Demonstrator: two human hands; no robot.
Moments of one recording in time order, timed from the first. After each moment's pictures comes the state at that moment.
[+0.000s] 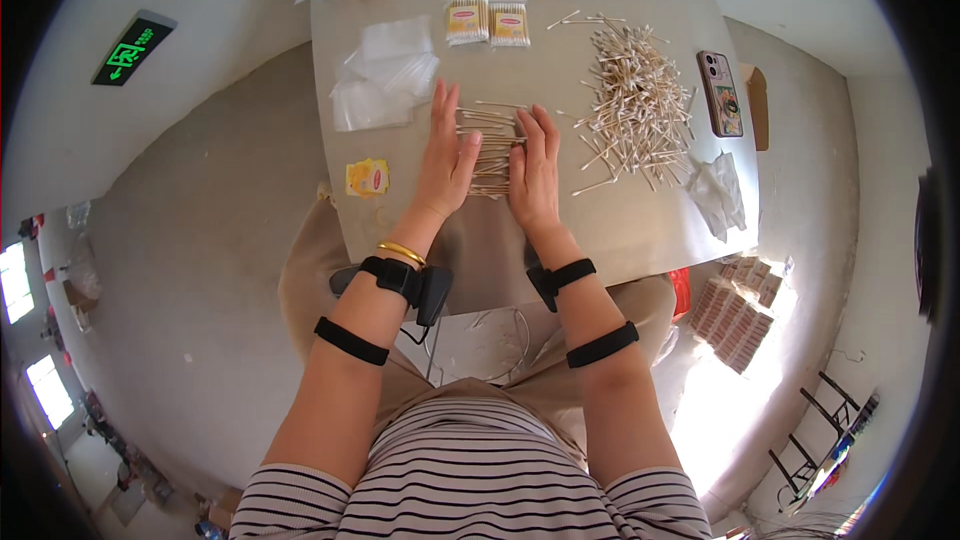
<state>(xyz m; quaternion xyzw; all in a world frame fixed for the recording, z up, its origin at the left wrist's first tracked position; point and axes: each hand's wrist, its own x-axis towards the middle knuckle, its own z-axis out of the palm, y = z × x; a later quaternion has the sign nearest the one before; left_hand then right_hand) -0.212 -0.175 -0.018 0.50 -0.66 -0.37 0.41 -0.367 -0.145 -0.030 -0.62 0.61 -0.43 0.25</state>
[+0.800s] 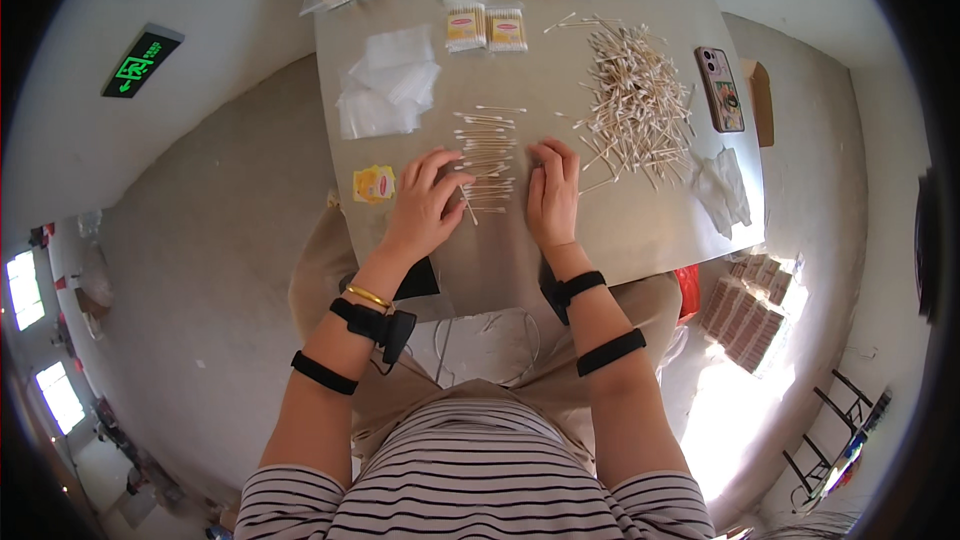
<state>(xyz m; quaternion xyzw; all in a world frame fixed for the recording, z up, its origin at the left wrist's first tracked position) -0.166 -0.131 0.003 0.48 -0.83 -0.21 0.20 -0.385 -0.117 -0.034 -0.62 0.62 -0.43 0.21</state>
